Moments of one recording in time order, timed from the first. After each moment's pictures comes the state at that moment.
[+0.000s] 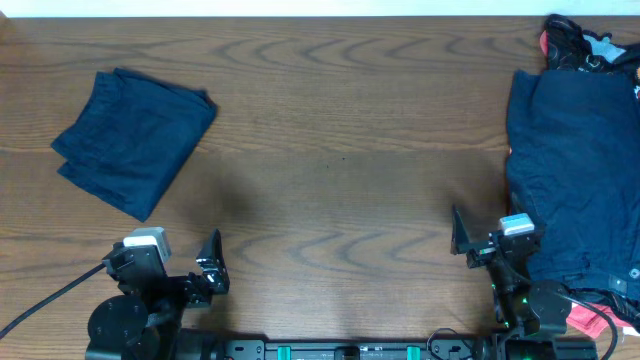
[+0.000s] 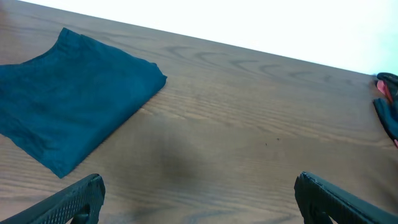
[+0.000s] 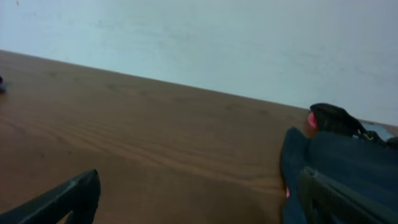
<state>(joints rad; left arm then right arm) -0.15 0.22 0.74 -0.92 -0.03 -0.28 -0.04 0.01 0.01 -0.05 -0.24 -0.11</state>
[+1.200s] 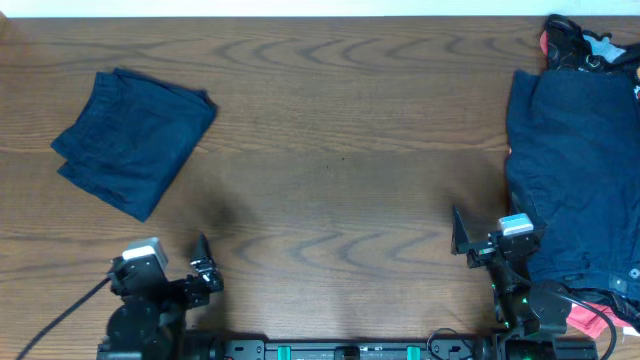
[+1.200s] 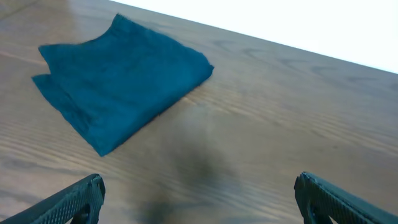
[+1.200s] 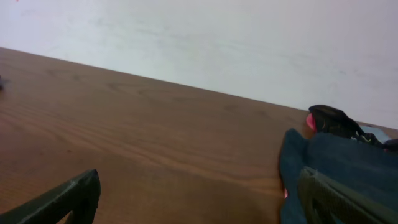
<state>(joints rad) -0.01 0.02 0.49 -0.87 -0.10 -0.25 -0.04 0.01 0.01 -0.05 -0.23 -0.12</state>
